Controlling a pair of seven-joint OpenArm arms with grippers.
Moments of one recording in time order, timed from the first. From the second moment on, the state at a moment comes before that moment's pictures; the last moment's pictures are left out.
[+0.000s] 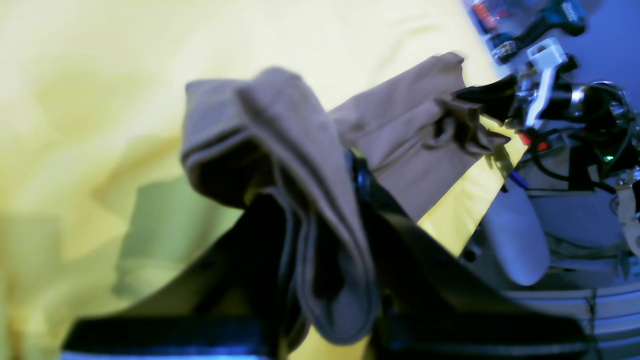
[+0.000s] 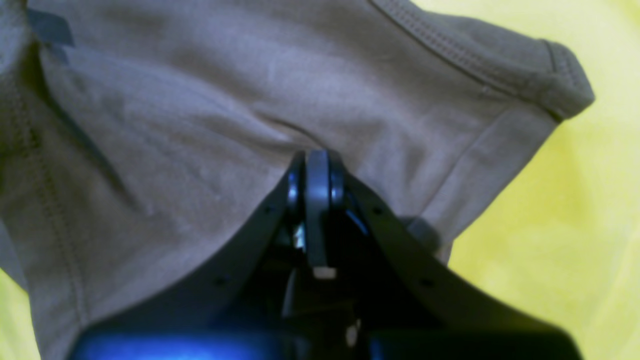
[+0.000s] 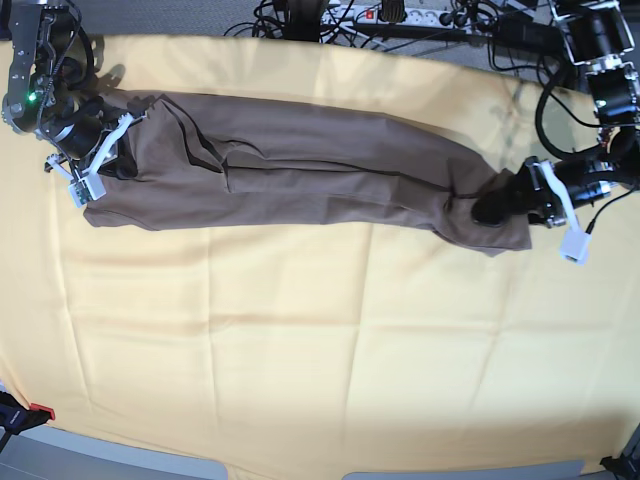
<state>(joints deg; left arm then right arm) 2.1 -26.6 -23.6 91.2 -86.9 -40.4 81.0 -19.4 24.3 16.5 99.6 27.8 38.1 -49.1</state>
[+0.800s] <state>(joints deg) 2.2 -4.0 -5.9 93.2 -77.6 -43.7 74.9 -19.2 24.3 16.6 99.6 30.6 39.0 -52.0</state>
